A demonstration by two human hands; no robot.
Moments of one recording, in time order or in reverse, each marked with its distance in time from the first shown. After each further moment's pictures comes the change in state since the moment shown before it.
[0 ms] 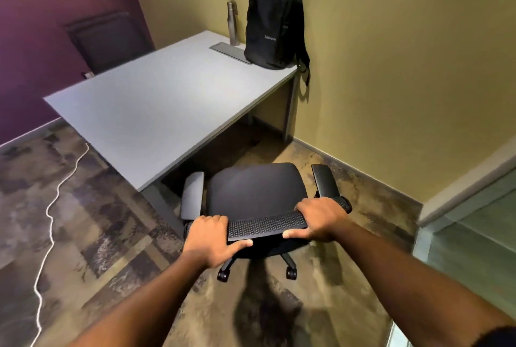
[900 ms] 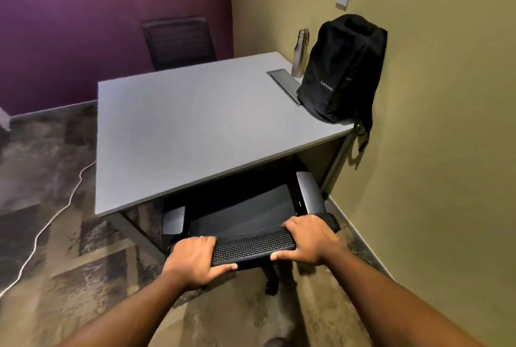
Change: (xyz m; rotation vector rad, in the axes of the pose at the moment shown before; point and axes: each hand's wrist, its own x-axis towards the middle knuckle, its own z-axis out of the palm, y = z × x) left_hand 0.292 0.045 0.017 -0.011 -0.091 -0.453; right_hand 0.303 0.269 -0.042 -0.076 0.061 -0.514
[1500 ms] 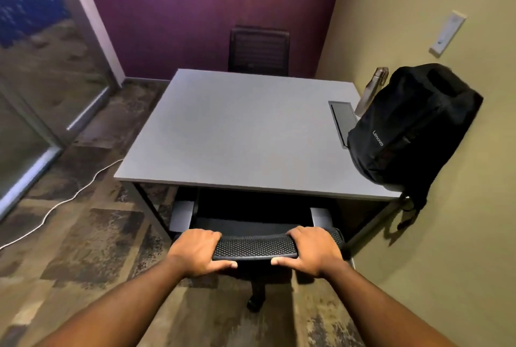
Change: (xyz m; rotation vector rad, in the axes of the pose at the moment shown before) left_hand 0.118 0.104 -0.029 -0.040 -0.030 -0.292; right_hand 0.091 0.185 -0.024 0.020 0.034 -0.297
